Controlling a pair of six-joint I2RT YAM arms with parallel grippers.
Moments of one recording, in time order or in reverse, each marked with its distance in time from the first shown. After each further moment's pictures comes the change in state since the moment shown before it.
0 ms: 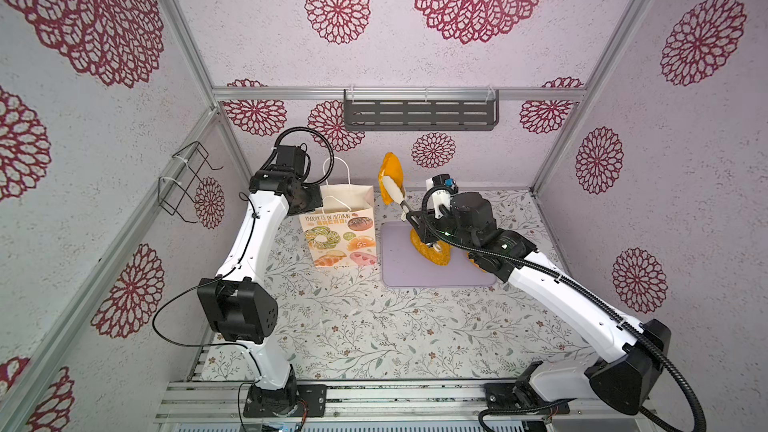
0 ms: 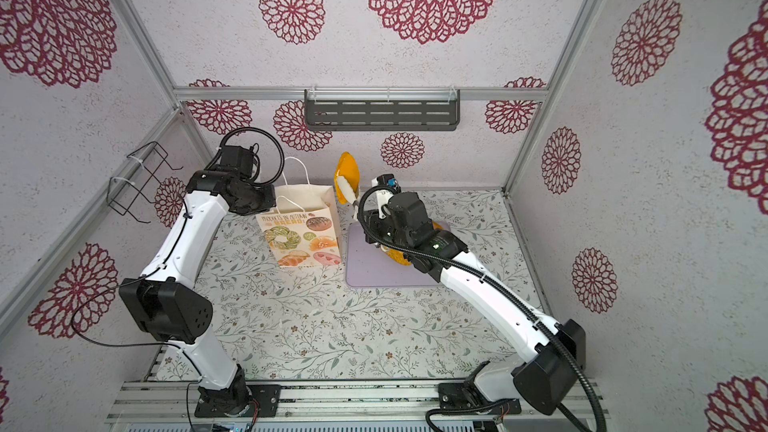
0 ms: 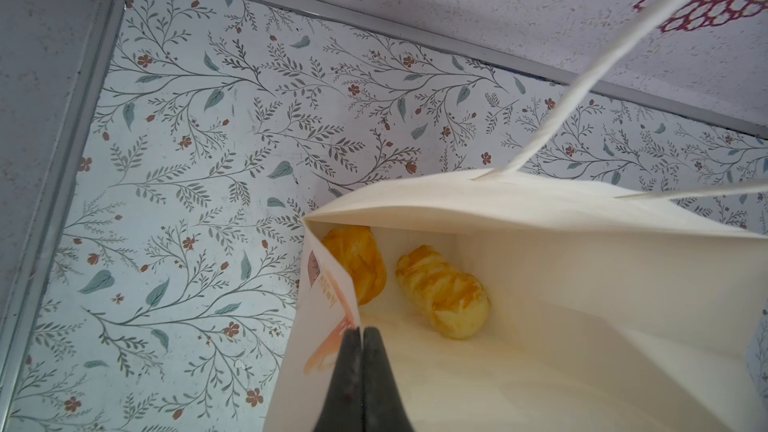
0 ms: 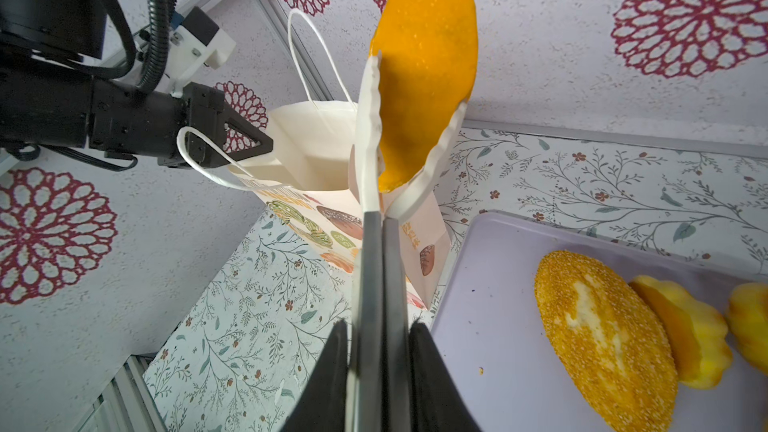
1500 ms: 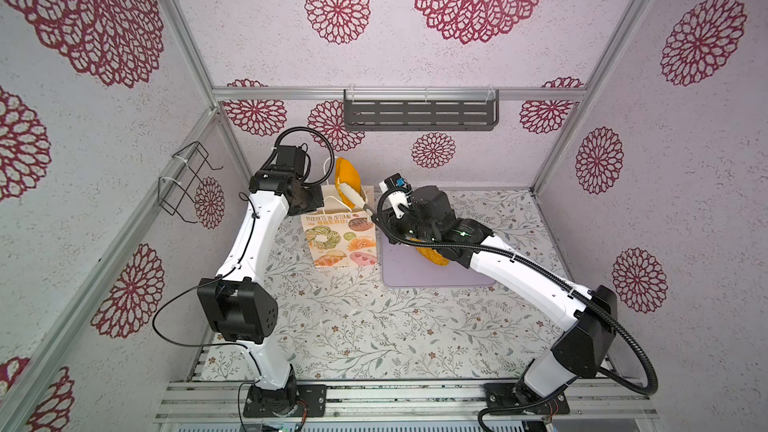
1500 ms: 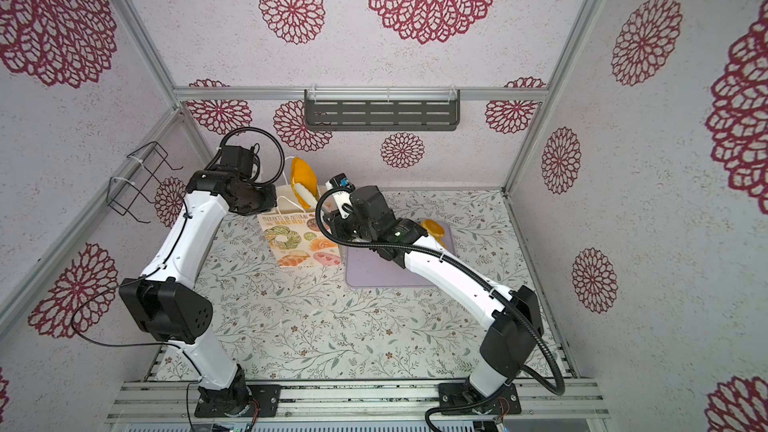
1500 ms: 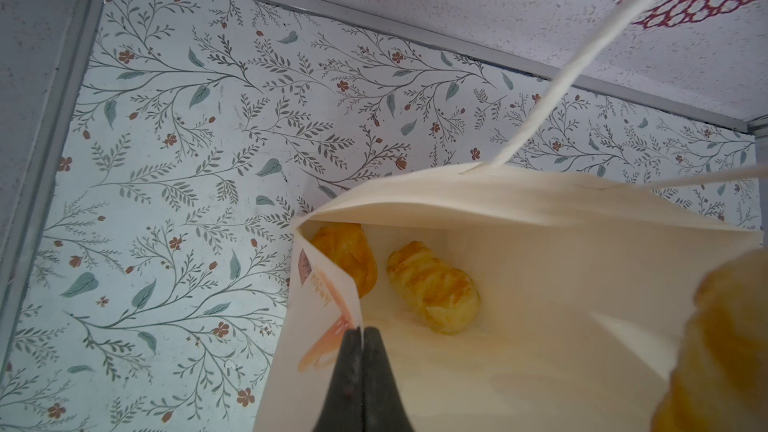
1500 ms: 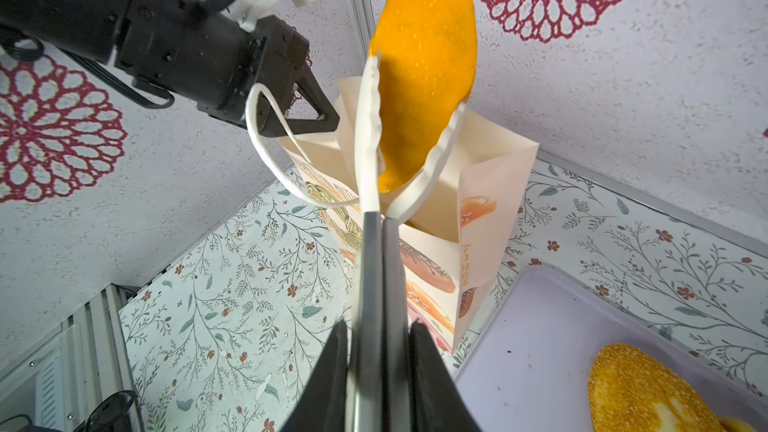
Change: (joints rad) left arm 0.000 0.000 0.000 0.000 0.043 0.000; right arm 0.092 0.246 0.203 0.012 -0.045 -0.203
